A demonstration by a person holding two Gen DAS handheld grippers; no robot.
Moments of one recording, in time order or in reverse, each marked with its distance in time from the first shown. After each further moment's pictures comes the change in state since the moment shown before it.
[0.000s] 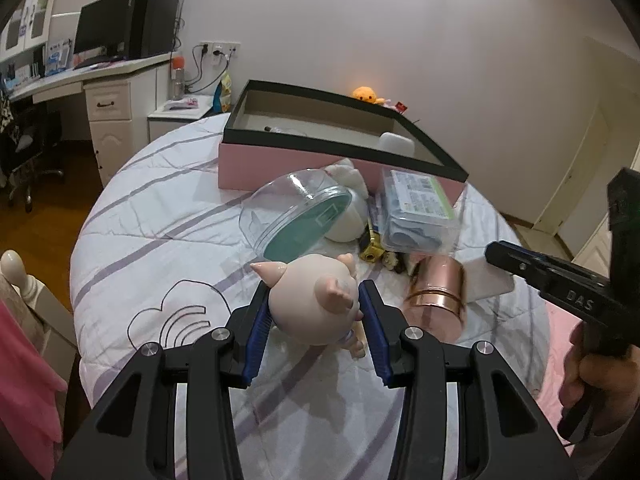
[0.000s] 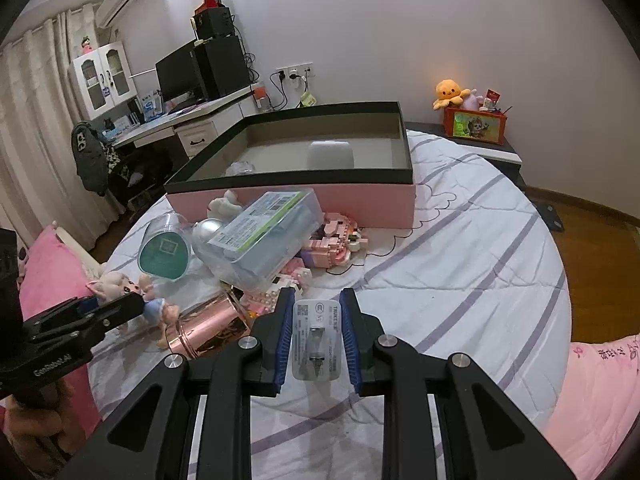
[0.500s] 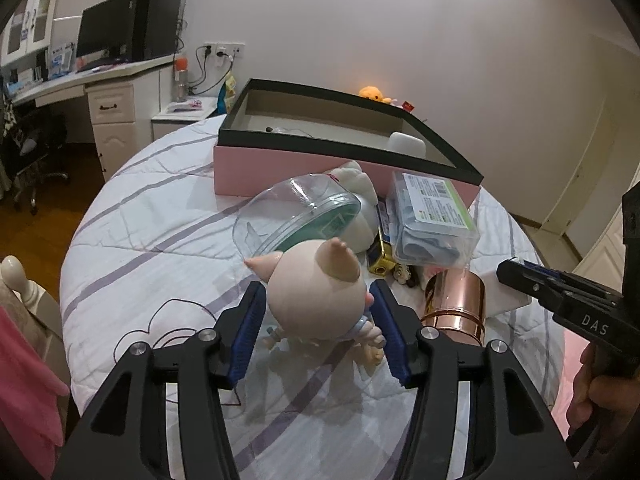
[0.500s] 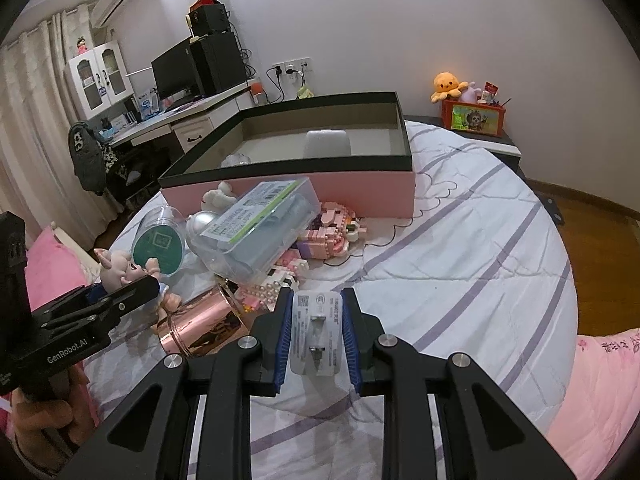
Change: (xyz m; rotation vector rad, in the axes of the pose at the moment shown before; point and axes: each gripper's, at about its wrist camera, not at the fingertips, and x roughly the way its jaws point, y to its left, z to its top) left arm 0.019 -0.003 0.006 0.008 -0.002 0.016; right arm 0.008 -0.004 -0.008 0.019 0.021 -0.008
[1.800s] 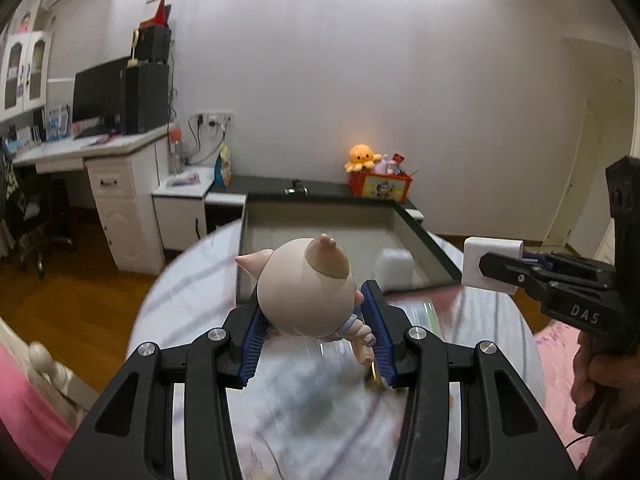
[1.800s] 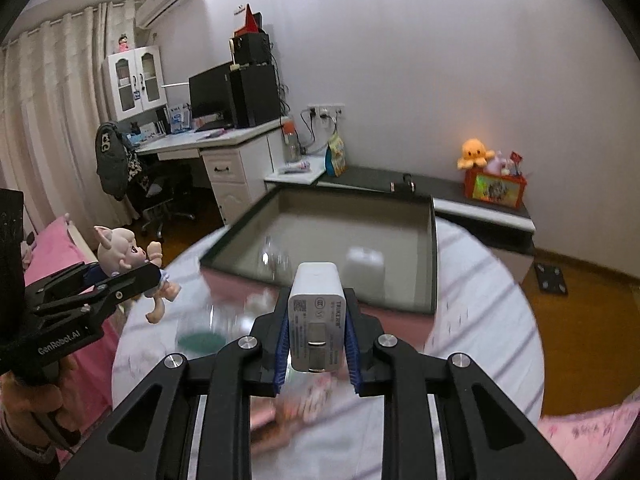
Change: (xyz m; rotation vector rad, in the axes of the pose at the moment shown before) left arm -0.051 -0.005 0.102 0.098 -0.191 0.018; right arm -0.031 0.034 0.105 -0.157 -0.147 0.052
